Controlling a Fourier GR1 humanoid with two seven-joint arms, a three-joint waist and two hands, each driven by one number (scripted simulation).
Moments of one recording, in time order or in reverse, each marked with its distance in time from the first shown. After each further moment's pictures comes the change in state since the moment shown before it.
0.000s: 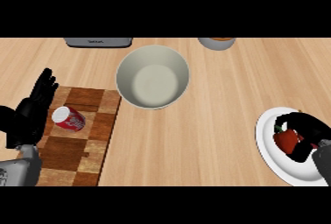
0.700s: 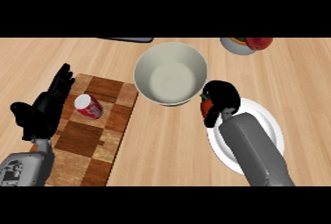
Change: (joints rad) left arm -0.052 -0.029 -0.055 0.026 -0.012 -0.041 -0.024; right arm -0.305 0.475 0.104 -0.059 0.081 -0.122 0.601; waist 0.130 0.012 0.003
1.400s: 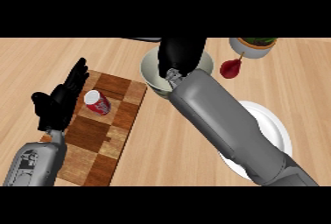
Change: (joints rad) left arm -0.075 -0.030 -0.047 0.042 -0.018 -0.005 0.023; right arm -0.512 0.056 0.218 -0.019 0.111 -0.207 0.645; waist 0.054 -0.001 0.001
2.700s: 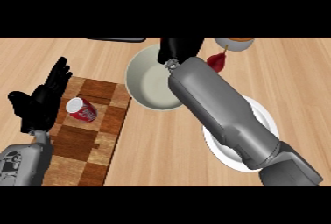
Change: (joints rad) left arm 0.015 0.041 0.078 0.009 0.017 0.011 -0.014; right arm -0.122 -0.002 0.011 0.299 -0.083 -0.361 0.005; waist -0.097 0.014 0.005
